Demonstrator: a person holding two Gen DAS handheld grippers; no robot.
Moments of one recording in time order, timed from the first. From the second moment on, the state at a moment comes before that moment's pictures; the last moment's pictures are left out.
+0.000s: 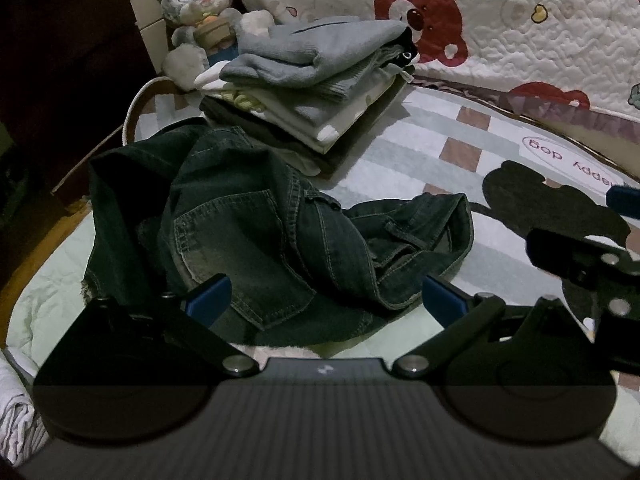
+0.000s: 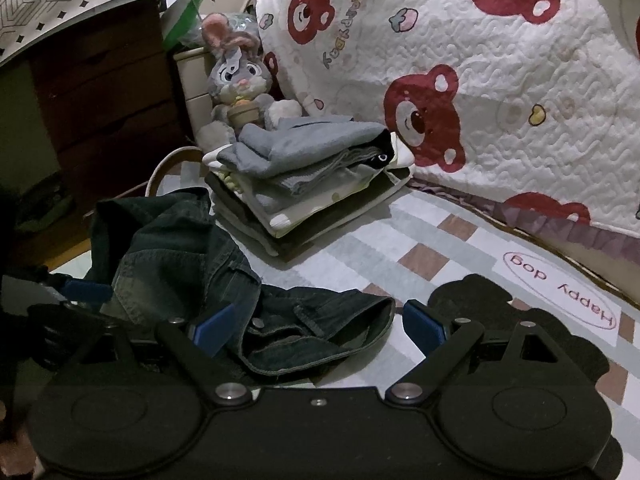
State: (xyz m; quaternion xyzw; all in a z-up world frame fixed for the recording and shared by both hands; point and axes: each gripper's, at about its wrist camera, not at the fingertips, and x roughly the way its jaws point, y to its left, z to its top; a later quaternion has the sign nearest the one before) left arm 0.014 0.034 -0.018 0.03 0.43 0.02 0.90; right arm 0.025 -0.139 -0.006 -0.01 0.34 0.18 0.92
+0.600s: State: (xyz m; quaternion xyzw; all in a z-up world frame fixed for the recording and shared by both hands) left arm 0.083 0.199 -0.035 0.00 0.43 0.11 0.90; right arm 0.138 -0.164 -0.133 0.31 0.58 0.21 0.72
